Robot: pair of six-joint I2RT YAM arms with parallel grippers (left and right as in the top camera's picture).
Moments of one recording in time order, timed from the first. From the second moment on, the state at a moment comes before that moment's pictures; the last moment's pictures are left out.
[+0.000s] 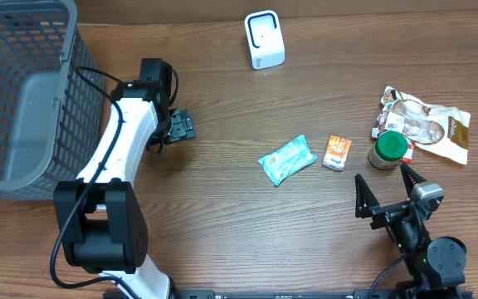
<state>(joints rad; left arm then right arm) -0.03 1.83 1.41 -1.01 -0.17 -0.36 0.16 0.01 0.02 -0.02 -0.13 0.18</state>
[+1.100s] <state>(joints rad) -0.03 1.81 1.41 -1.01 -0.17 -0.36 0.16 0.01 0.02 -0.02 -0.13 0.18</state>
